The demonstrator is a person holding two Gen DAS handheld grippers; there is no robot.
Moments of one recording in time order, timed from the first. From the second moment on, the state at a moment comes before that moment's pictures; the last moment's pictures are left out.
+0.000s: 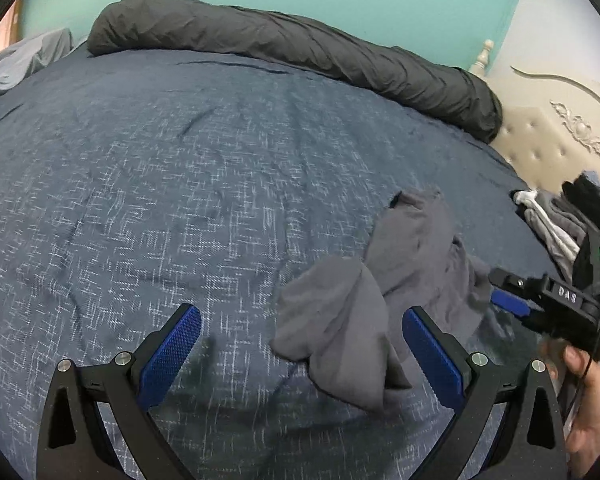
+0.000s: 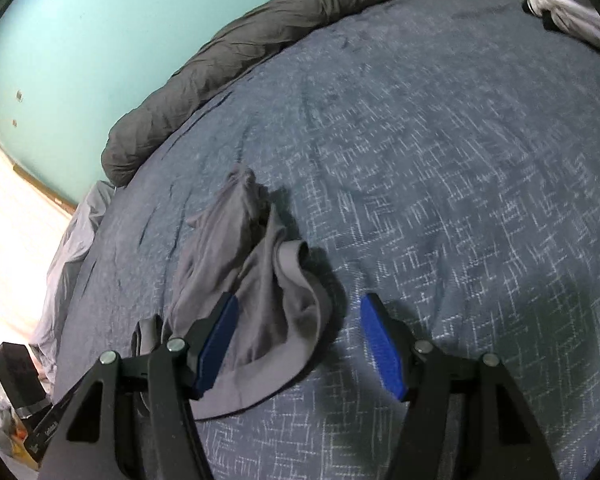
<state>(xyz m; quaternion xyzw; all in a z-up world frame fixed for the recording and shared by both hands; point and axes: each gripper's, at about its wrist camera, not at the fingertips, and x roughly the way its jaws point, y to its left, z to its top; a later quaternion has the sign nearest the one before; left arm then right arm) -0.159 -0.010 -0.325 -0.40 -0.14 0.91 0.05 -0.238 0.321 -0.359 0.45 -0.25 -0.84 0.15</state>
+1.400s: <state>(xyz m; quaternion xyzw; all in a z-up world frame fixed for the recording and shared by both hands) -0.169 0.036 -0.325 -0.42 -0.07 0.89 0.14 -0.240 0.317 -0.364 0.45 -0.26 -0.84 0.15</state>
